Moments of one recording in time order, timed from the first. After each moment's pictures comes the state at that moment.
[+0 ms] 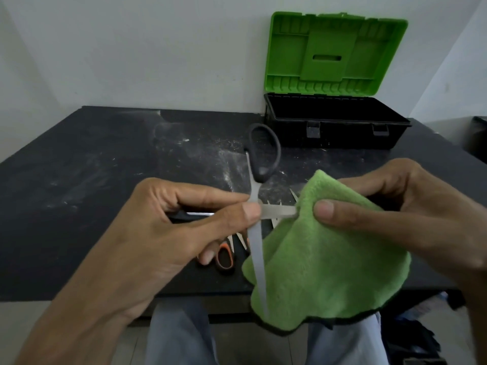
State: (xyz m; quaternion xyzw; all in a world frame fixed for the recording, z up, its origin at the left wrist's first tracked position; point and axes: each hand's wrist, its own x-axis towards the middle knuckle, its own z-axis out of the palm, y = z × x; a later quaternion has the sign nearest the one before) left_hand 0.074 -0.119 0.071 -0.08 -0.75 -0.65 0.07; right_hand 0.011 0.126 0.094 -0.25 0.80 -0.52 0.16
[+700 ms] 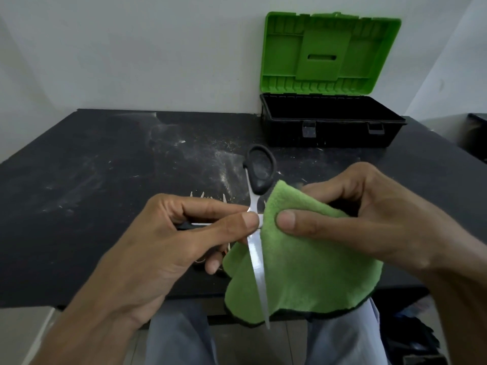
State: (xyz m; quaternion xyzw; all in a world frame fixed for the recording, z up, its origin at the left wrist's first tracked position) left_hand 0.068 -0.119 0.060 -0.06 -0.71 -0.70 -0.01; right_hand 0.013 0.105 0.096 -0.28 0.81 -0.49 0.18
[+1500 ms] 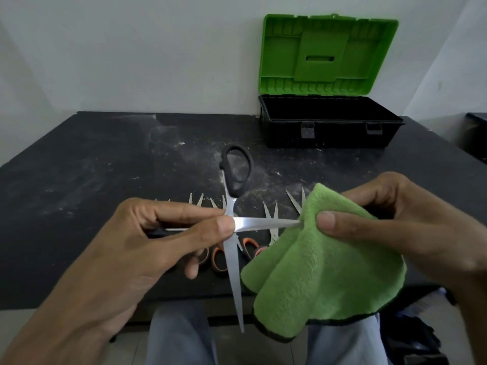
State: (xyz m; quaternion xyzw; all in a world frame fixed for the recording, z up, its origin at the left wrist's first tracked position) left_hand 0.079 -0.131 0.063 -0.04 -0.73 -0.68 0.04; right_hand 0.012 0.136 0.084 -0.22 0.78 -0.55 0.20
